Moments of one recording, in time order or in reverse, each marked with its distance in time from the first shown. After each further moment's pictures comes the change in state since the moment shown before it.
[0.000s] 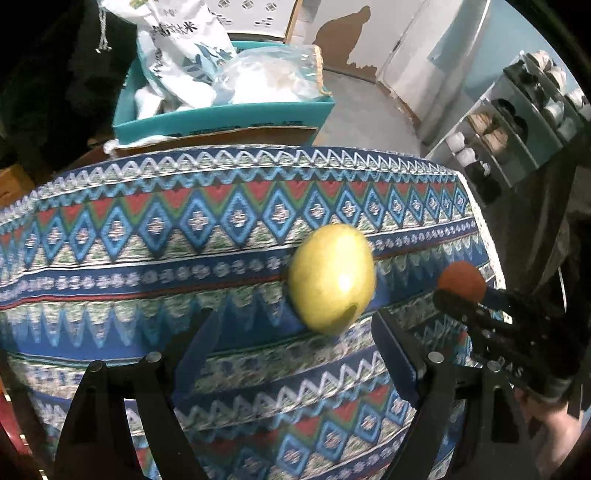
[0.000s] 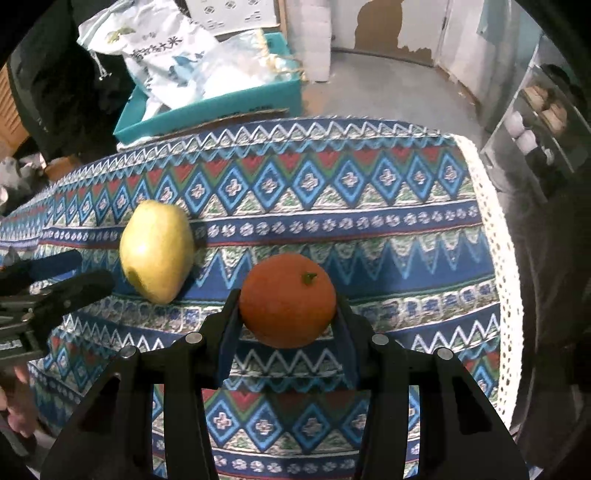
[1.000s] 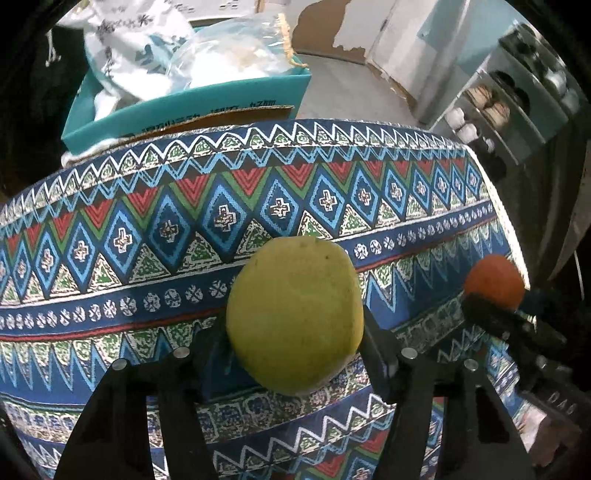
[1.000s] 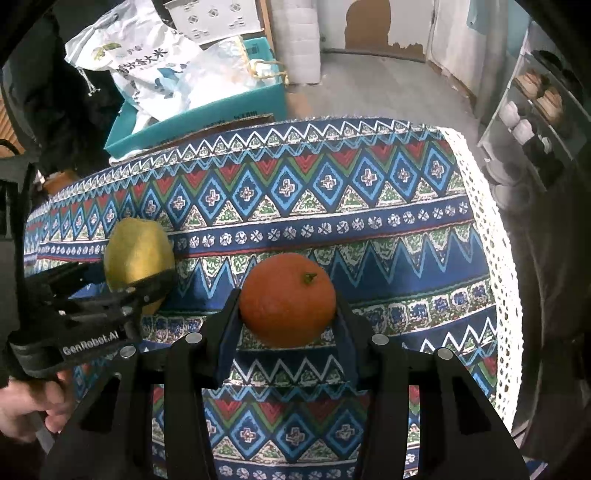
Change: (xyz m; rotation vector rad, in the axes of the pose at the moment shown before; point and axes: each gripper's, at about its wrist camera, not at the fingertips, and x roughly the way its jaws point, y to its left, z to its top) left arm 0.056 -0.033 0.006 0.090 0.031 0.035; right arm 0.004 -0.016 0.001 0.036 -0.016 0.015
